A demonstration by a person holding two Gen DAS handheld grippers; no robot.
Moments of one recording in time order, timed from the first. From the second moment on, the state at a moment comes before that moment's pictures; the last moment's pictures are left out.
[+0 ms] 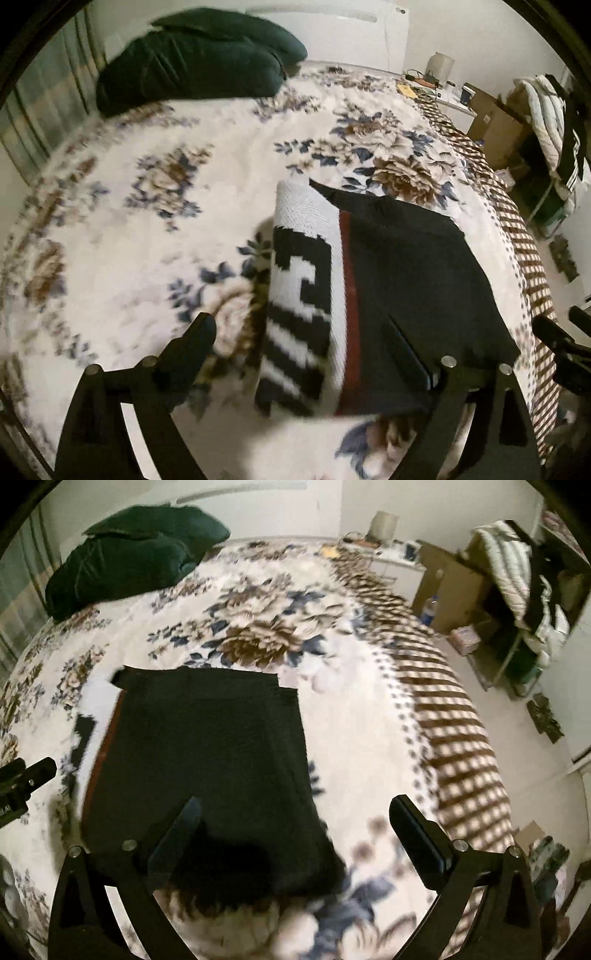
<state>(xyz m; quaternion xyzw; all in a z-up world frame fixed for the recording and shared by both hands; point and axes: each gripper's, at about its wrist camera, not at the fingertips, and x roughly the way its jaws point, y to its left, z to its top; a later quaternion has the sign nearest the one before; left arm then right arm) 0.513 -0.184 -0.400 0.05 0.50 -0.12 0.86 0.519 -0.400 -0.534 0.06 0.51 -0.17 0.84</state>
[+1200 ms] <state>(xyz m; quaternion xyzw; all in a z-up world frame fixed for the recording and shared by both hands) 0.210 -0.141 -0.061 0.05 0.37 -0.10 0.92 0.154 -0.268 -0.090 0.02 0.35 -0.16 0.92</state>
